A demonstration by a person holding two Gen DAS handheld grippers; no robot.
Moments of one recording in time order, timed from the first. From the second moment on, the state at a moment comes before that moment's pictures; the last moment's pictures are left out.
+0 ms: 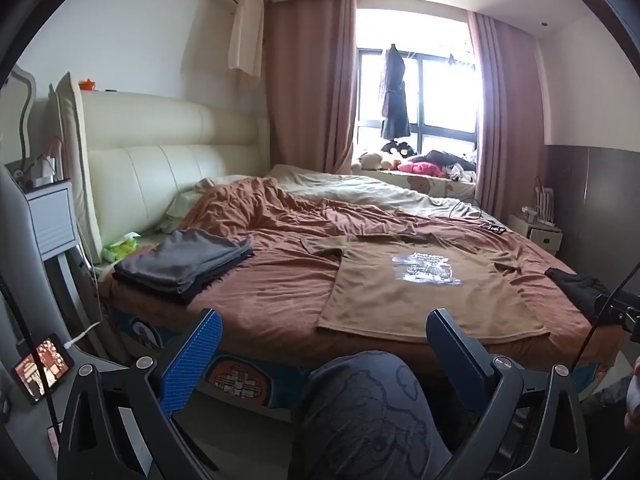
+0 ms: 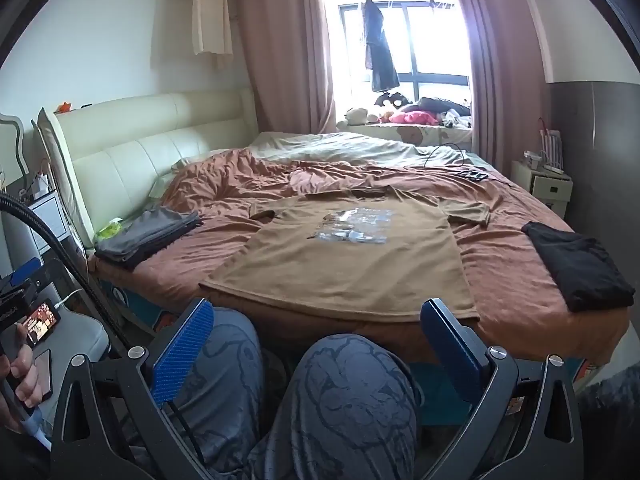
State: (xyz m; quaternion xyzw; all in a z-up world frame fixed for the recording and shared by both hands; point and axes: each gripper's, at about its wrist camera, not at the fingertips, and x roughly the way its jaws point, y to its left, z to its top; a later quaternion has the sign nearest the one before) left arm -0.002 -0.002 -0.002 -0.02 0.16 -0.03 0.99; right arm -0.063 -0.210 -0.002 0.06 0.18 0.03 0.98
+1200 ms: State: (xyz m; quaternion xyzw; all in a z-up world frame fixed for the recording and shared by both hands) left arm -0.003 -0.002 -0.005 -0.02 0.16 -0.04 0.99; right arm -0.061 -0.210 -0.003 0.06 0.19 0.03 0.98
